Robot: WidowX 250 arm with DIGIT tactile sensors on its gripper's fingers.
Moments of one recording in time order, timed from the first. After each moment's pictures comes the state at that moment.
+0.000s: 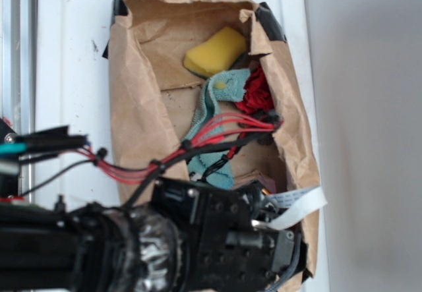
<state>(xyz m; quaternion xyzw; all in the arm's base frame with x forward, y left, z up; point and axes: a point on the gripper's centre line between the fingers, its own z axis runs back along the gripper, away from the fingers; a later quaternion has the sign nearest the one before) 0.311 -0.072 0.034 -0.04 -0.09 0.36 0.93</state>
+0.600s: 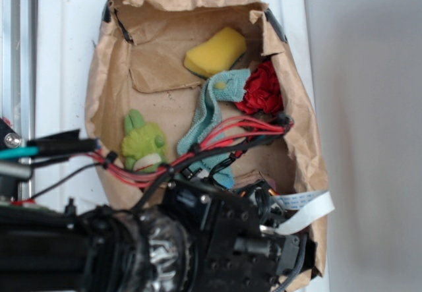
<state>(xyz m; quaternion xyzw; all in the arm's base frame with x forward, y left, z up) 0.312 -0.071 0.034 -0.02 -0.10 0.34 0.93</state>
